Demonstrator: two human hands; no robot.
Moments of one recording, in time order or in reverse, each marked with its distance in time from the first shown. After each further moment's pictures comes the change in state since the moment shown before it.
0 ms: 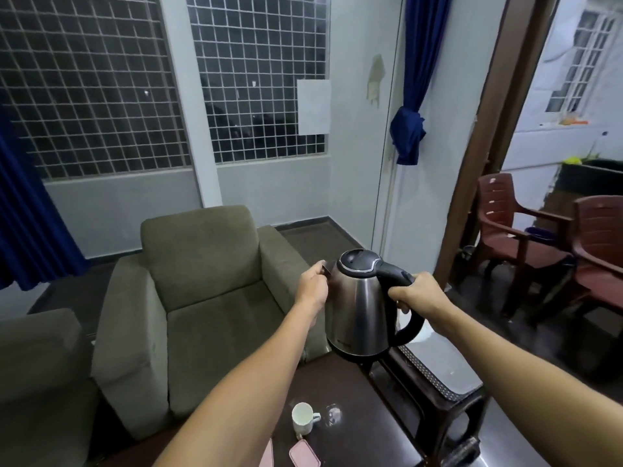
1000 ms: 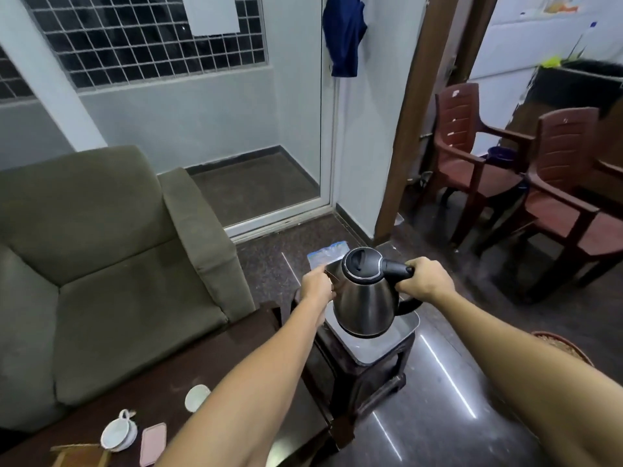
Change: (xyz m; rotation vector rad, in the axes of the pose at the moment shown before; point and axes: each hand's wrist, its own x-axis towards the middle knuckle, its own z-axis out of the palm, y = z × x) left_hand 0.110 -0.113 0.341 -0.224 -0.014 -0.435; right_hand 0.174 0.237 -0.225 -0.617 -0.003 0.316
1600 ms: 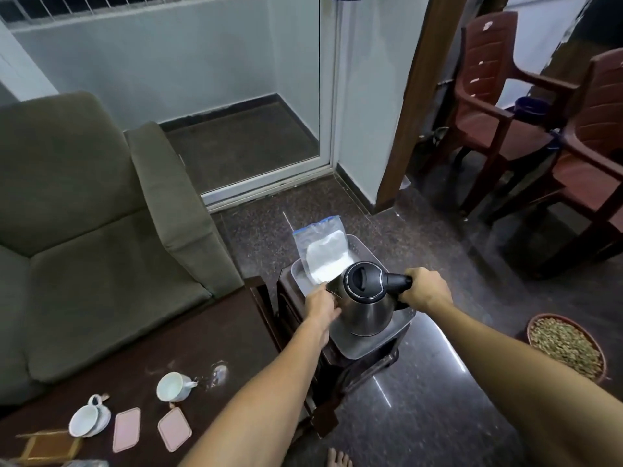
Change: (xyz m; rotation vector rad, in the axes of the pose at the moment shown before) left_hand 0.061 -0.085 0.045 -0.055 0.049 -0.234; right_hand 0.095 0.074 0.066 -0.126 -0.169 0.065
